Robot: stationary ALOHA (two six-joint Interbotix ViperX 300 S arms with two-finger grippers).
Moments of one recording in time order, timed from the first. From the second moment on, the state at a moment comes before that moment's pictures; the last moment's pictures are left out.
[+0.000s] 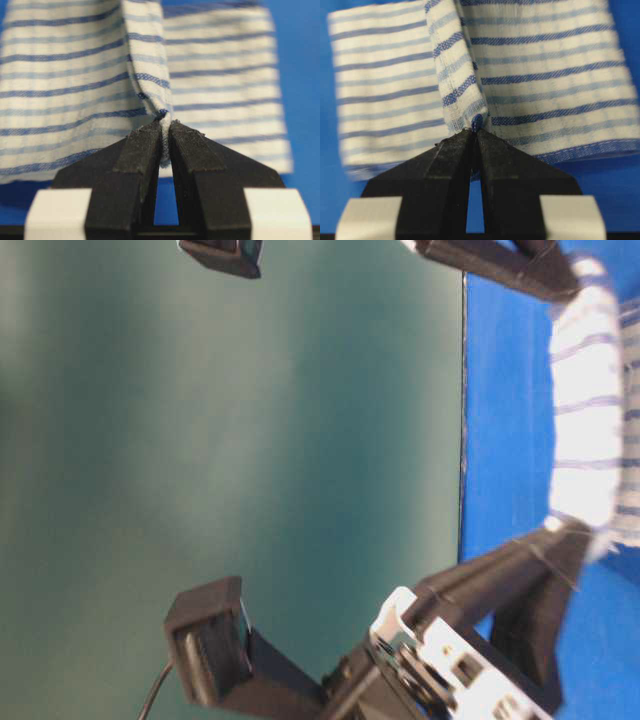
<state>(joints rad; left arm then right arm) -0.06 0.08 0.73 -0.03 -0.15 0.08 -0.01 -0.15 0.97 -0.19 -0.09 0.42</state>
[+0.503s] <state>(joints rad) -0.15 0.11 0.73 -0.03 -0.12 0.08 0.11 -0.06 0.91 -0.19 -0.08 0.46</state>
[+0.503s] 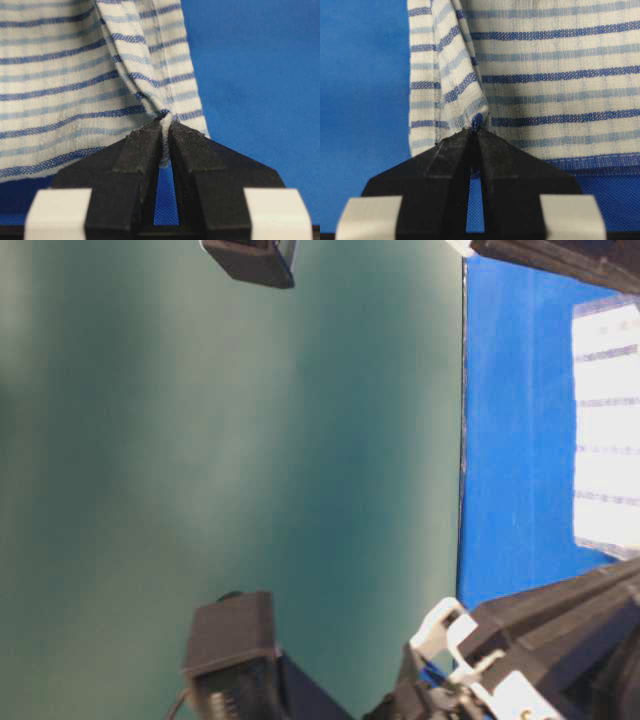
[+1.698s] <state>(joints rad) -0.16 -0.23 0.78 -0.03 0.08 0.10 0.16 -0.34 0.79 -0.24 0.20 0.46</state>
